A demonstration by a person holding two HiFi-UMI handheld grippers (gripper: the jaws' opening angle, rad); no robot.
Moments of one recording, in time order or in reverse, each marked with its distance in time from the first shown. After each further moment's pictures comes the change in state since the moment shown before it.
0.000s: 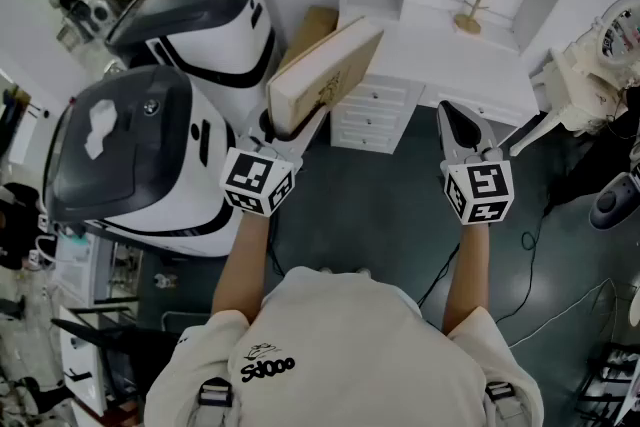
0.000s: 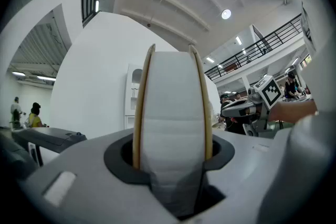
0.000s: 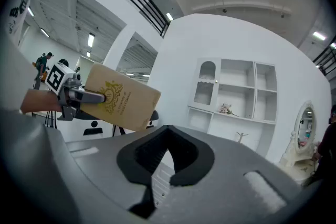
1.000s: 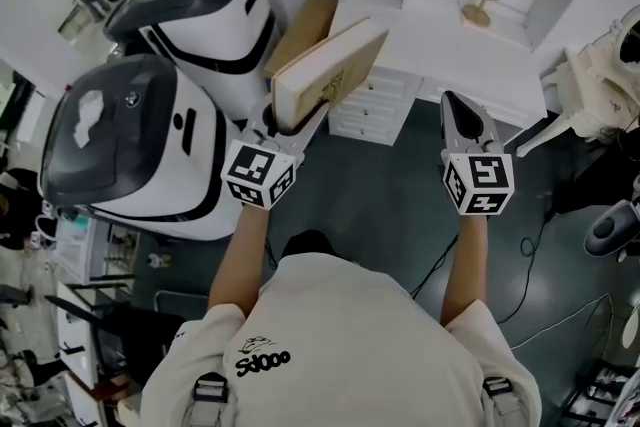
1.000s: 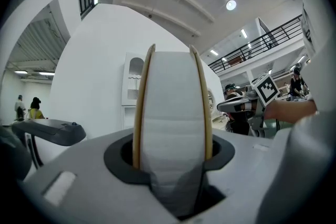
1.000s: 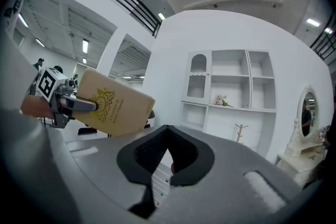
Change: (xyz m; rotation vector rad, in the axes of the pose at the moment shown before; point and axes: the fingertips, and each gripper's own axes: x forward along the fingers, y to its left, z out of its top) left arm 0.067 -0.041 -0.036 -0.013 0.088 0.029; right arm 0.019 -0.079 -0.045 0.087 -0.008 0.006
